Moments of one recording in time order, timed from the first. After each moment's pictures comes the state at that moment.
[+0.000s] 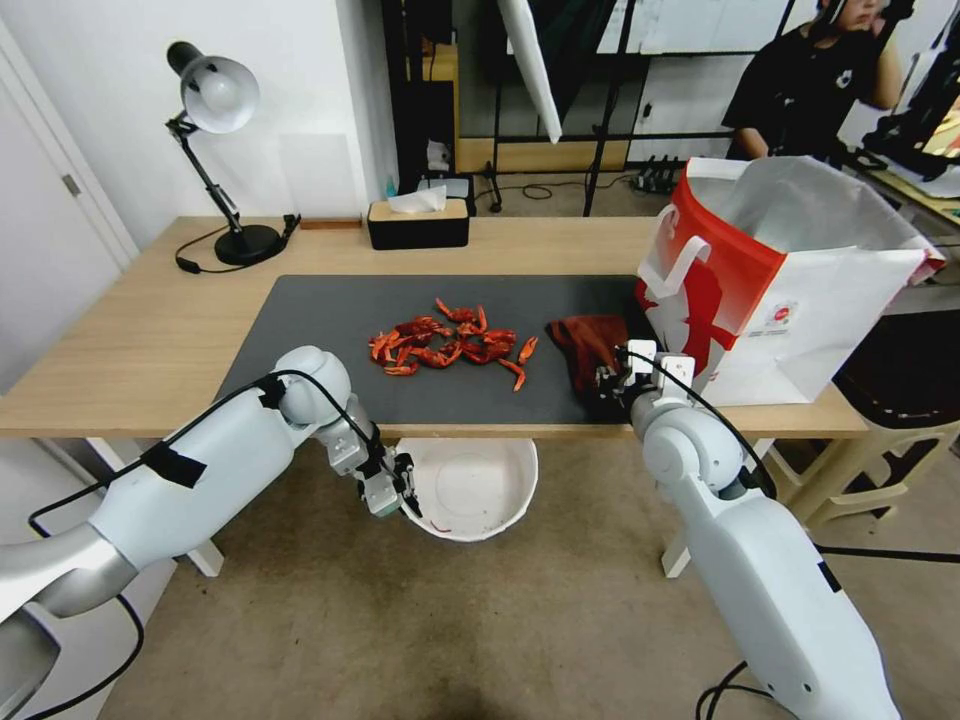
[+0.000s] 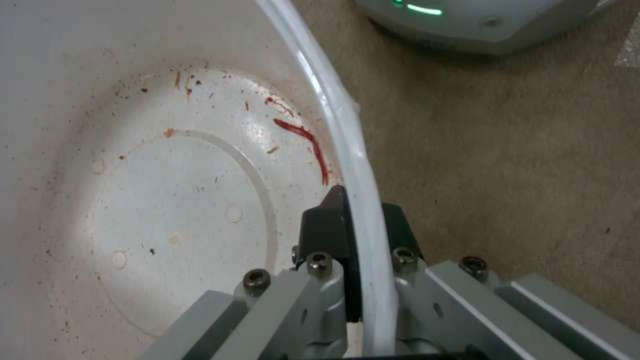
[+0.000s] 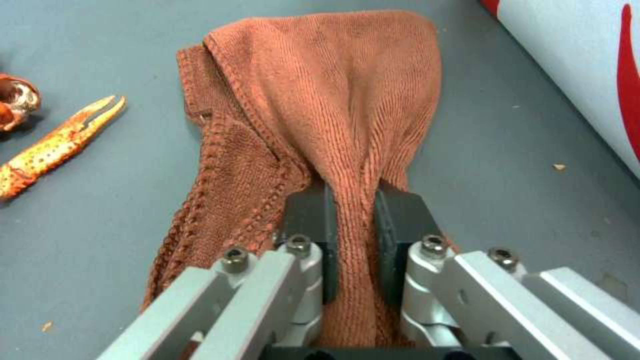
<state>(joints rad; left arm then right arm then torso) 0.40 -0.89 0.35 -1.45 0.29 -0.62 1.41 -0.91 1.19 0.26 1.82 0.68 -0.73 0.46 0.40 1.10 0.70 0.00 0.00</state>
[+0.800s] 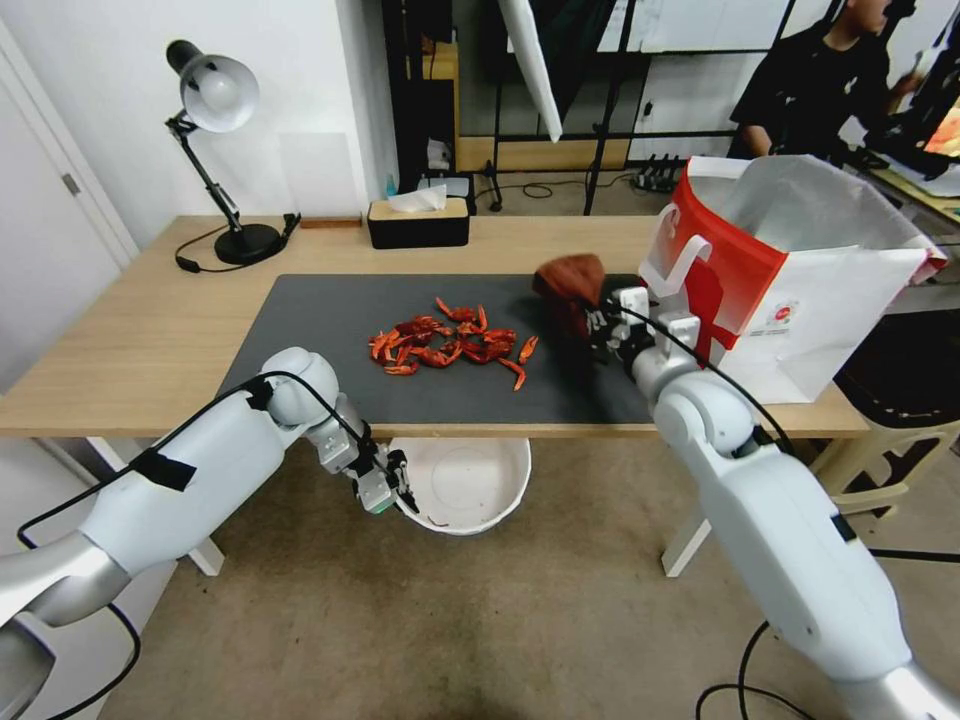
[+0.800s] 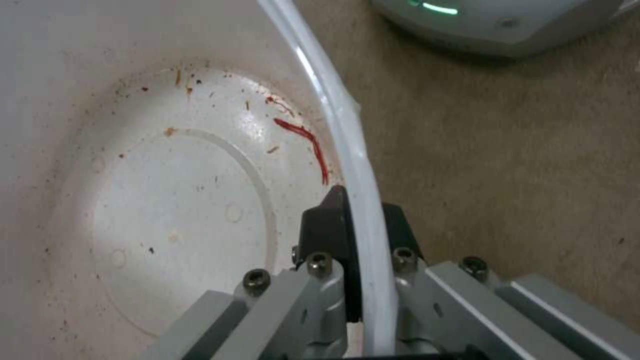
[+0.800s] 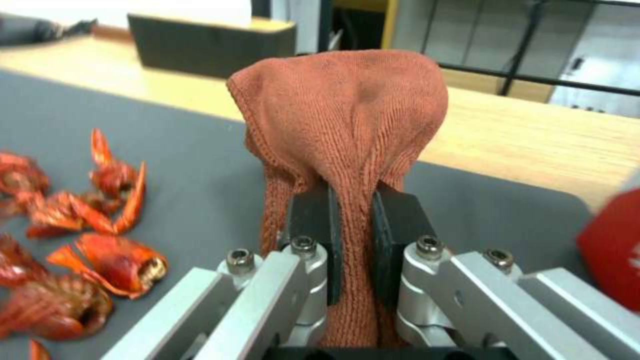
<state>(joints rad) 0.43 -0.89 0.30 -1.44 0.28 -0.64 1.40 -0.70 1.09 0.16 1.67 0.51 -0.46 0.05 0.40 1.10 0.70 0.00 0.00</state>
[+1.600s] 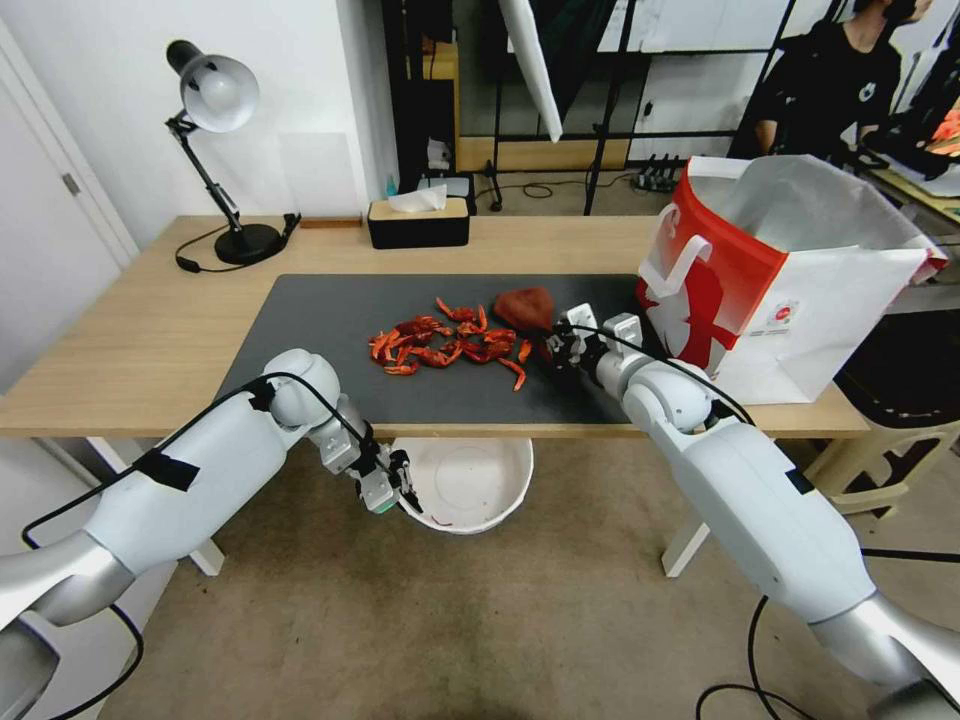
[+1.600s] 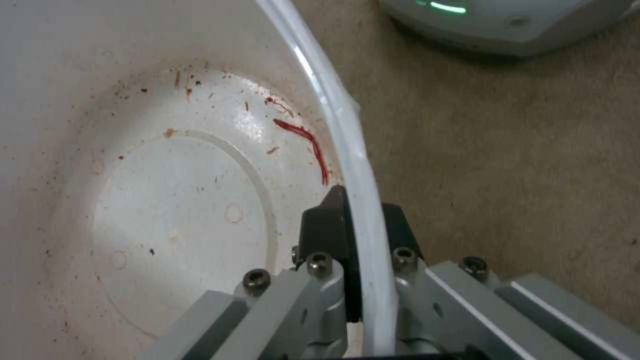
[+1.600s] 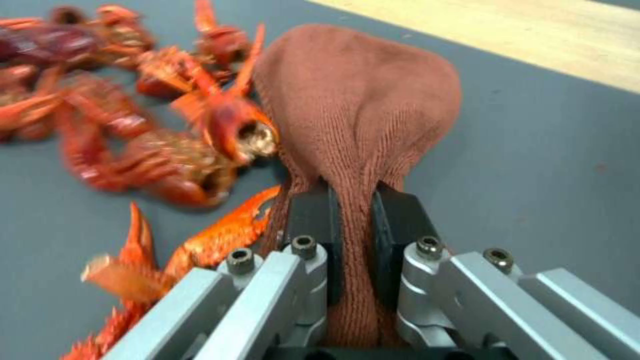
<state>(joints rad) 0.42 -0.90 0.31 -1.42 0.28 -0.65 1.39 -0.65 1.06 0.00 1.59 0.51 -0.52 -0.09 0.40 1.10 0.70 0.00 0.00</state>
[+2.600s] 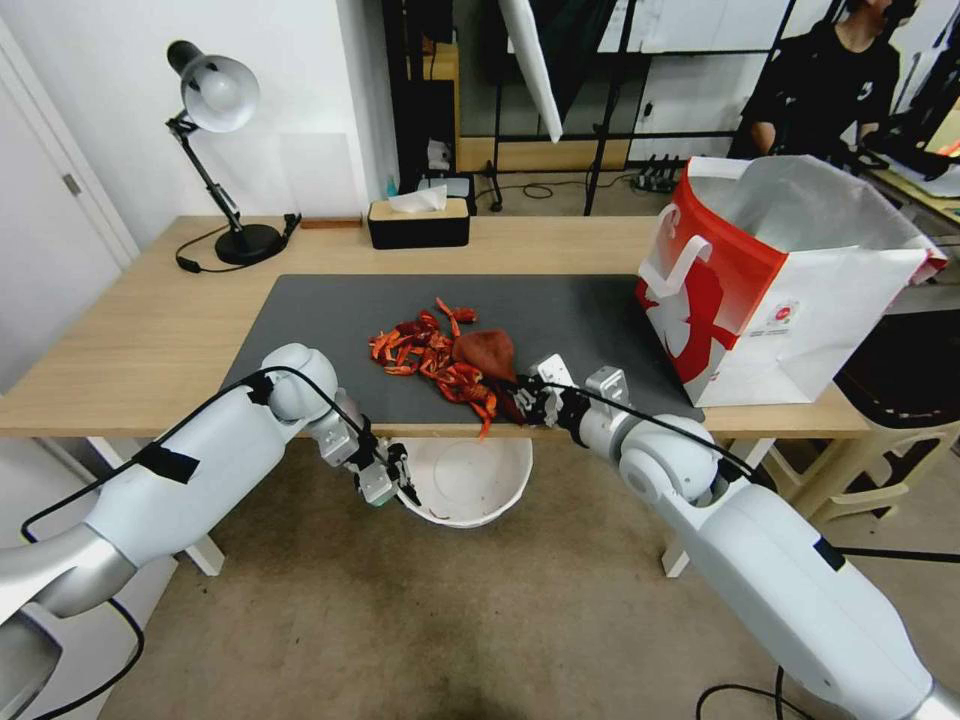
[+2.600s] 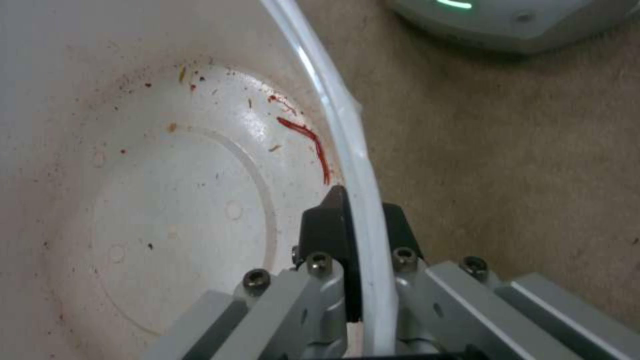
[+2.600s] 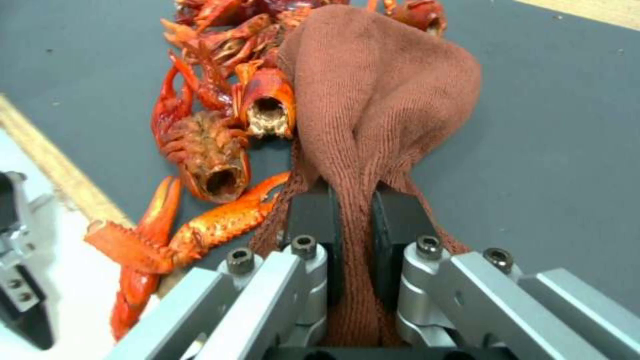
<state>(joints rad) 0.40 -0.90 0.31 -1.40 0.28 -0.65 1.38 -0.79 1.01 -0.02 1.81 0.52 -0.54 -0.09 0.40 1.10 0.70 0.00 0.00</state>
